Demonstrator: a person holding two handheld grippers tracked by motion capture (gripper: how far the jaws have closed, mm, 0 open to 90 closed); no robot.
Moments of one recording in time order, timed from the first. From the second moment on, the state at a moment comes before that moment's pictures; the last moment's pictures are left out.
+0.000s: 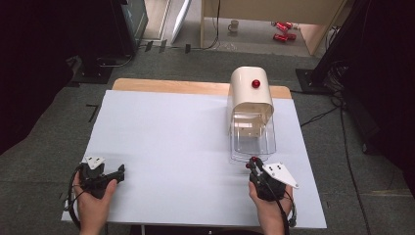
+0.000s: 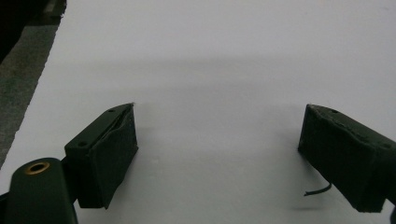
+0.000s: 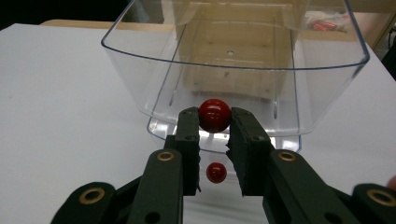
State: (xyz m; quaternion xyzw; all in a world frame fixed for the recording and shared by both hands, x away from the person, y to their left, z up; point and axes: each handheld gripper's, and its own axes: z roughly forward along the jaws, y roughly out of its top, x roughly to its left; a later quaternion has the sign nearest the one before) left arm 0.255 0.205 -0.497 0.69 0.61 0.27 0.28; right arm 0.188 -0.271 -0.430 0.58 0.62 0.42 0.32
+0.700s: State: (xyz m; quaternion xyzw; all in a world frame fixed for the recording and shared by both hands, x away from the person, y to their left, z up) left arm 0.255 0.205 -0.497 0.69 0.61 0.27 0.28; right arm 0.208 -0.274 -0.409 0.58 0.62 0.42 0.33
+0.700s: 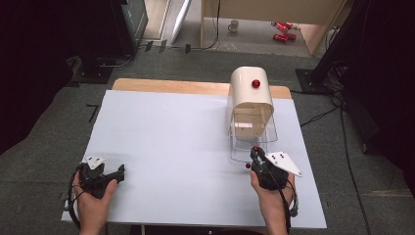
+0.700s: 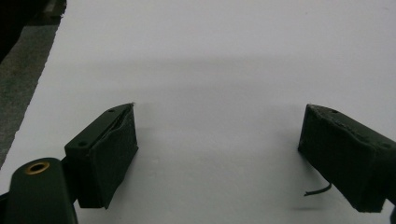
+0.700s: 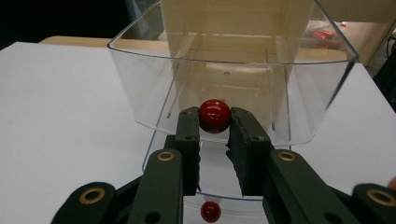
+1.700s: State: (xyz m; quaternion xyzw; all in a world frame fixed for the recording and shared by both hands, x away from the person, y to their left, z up) left arm 0.255 0.205 -0.497 0.69 0.61 0.27 0.28; right arm 0.257 -0.276 -0.406 0.59 0.62 0.41 0.32
